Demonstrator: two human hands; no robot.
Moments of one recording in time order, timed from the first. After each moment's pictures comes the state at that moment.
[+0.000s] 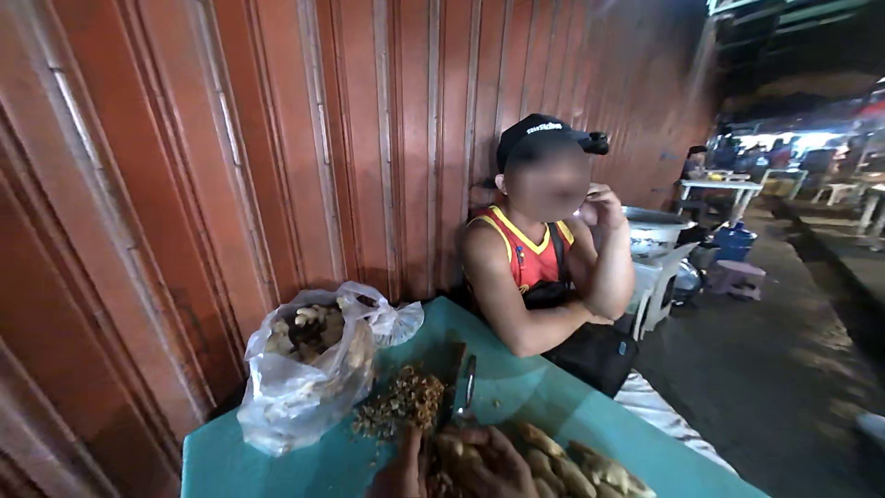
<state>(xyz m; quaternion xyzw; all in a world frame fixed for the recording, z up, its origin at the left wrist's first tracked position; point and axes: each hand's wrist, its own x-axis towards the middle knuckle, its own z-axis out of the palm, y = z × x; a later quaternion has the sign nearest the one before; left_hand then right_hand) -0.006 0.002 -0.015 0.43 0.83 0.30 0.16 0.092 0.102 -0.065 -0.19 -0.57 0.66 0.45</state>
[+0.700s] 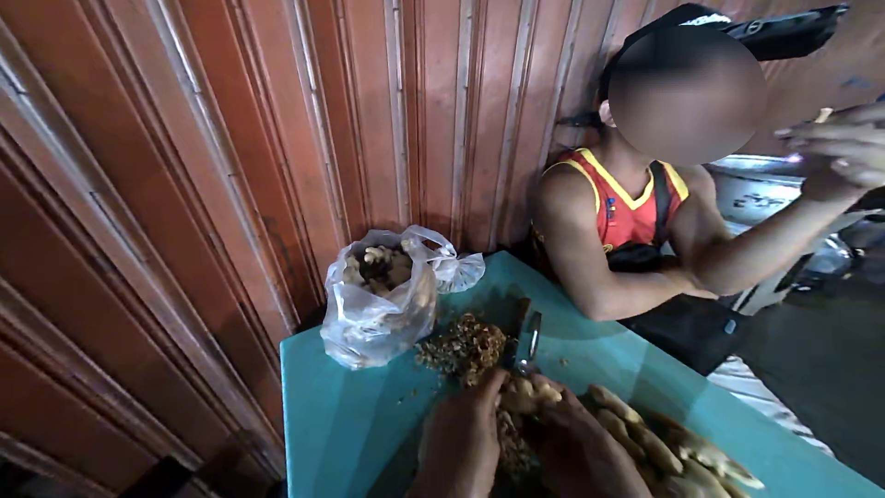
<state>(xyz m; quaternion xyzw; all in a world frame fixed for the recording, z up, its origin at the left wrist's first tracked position) -0.015 -0.001 -0.002 0.46 0.82 0.28 0.21 0.099 0.108 -0.059 -0.19 -0.34 0.85 0.34</state>
